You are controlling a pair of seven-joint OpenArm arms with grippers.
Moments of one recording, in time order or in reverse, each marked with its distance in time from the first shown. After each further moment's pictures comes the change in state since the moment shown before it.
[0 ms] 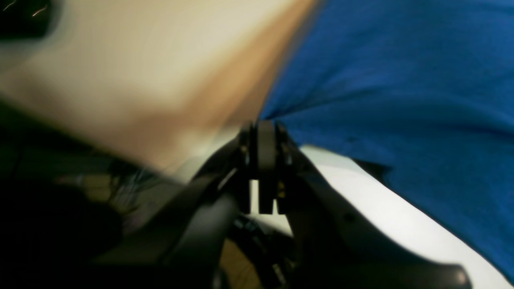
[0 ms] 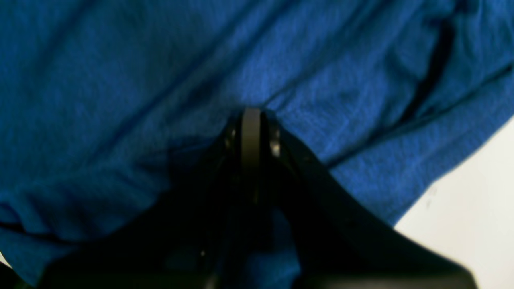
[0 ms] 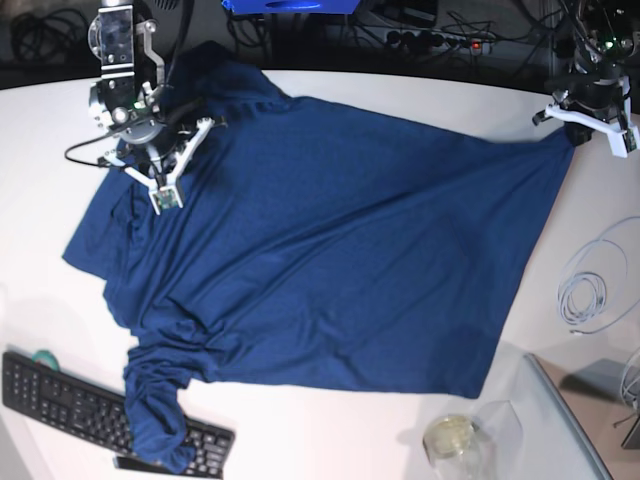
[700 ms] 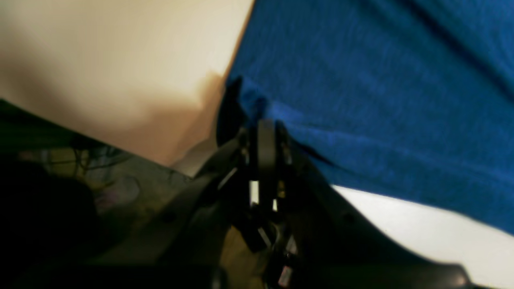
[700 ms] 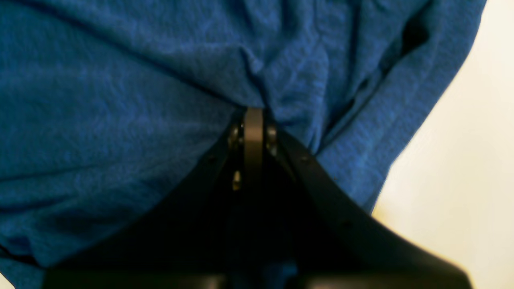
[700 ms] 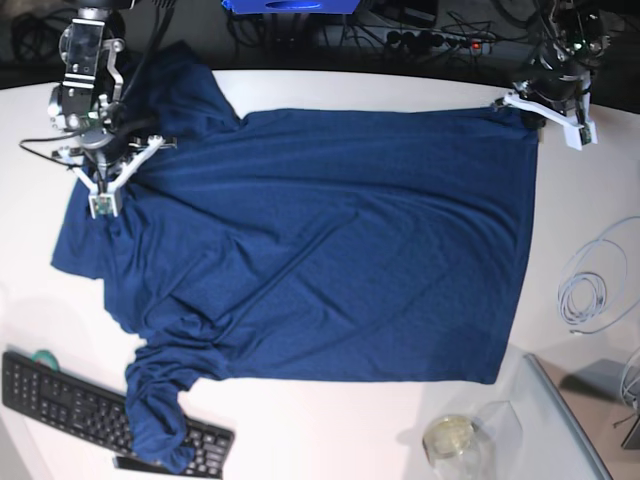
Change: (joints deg) left arm -1.0 0.1 9.6 -6.8 0.0 0.0 -0.1; right arm 1.6 0.3 14.2 -2.7 1.1 0.6 2.2
